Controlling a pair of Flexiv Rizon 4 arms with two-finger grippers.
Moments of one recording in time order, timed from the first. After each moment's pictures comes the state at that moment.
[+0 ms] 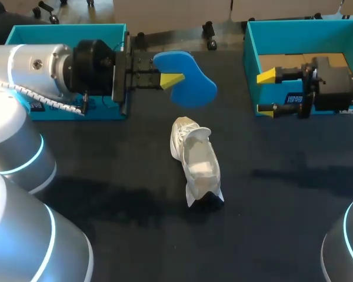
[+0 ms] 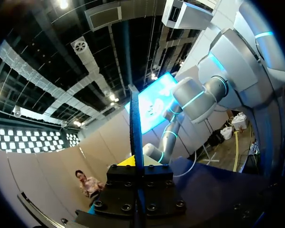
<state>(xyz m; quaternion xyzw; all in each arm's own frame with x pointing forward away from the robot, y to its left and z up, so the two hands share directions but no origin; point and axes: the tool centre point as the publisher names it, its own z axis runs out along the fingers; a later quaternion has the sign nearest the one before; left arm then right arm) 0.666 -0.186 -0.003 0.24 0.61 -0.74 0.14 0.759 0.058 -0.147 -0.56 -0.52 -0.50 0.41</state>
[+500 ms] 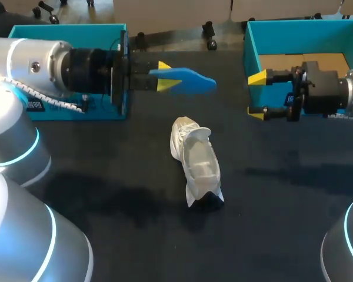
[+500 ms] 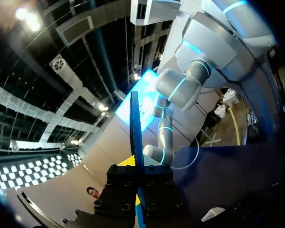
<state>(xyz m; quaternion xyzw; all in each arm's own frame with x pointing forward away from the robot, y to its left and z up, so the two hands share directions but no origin) 0.666 -0.179 -0.010 0.36 0.57 -0.71 0.22 0.767 0.073 -0.157 -0.56 -0.50 -0.50 0.42</state>
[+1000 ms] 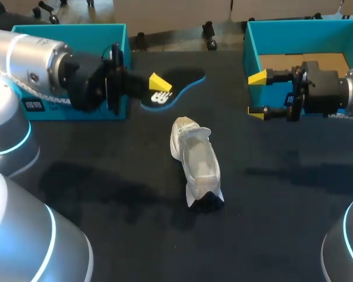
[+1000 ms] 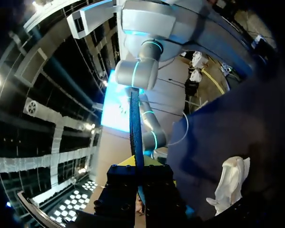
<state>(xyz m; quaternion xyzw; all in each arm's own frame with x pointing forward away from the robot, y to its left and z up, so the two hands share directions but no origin) 0.687 -0.163 -0.055 0.52 0.49 -0.61 0.35 0.767 0.072 -0.157 -0.56 -0.50 -0.50 0.42</state>
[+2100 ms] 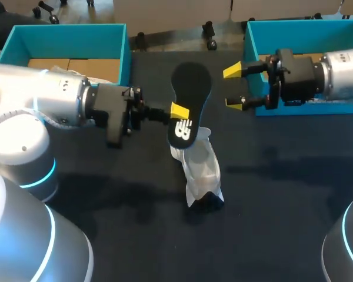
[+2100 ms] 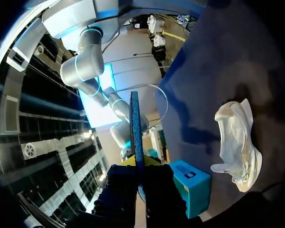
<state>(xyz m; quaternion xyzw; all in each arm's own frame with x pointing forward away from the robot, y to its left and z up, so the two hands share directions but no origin) 0.704 -0.199 -0.128 0.60 0.44 -0.45 0.50 0.772 0.127 -0.136 -0.54 -0.54 -0.47 0.45</state>
